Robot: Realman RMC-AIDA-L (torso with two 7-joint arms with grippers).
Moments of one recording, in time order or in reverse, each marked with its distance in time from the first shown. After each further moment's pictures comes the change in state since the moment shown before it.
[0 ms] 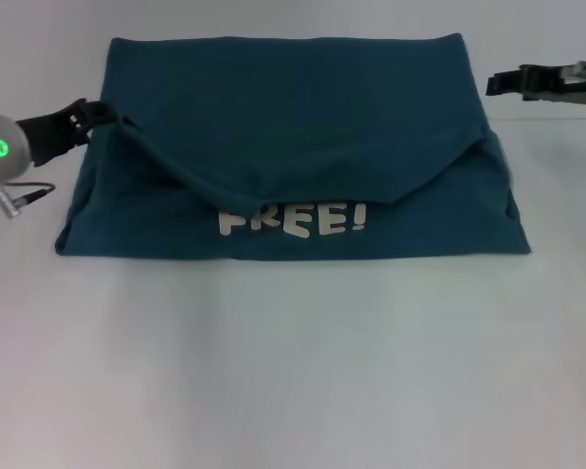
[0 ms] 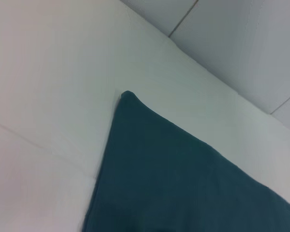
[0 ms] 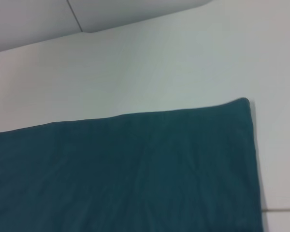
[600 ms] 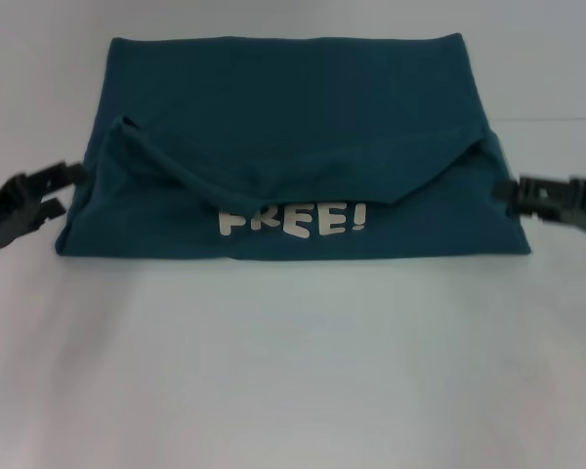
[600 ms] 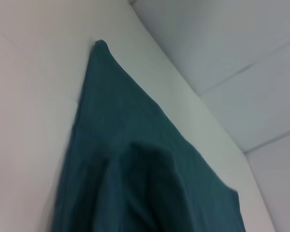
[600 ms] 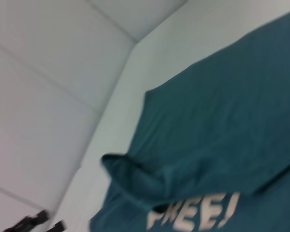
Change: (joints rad) left arm 0.301 0.020 -0.073 0.108 -0.300 0.520 0.187; right arm -0.380 0.030 0.105 -0.134 0.434 -0.649 -0.253
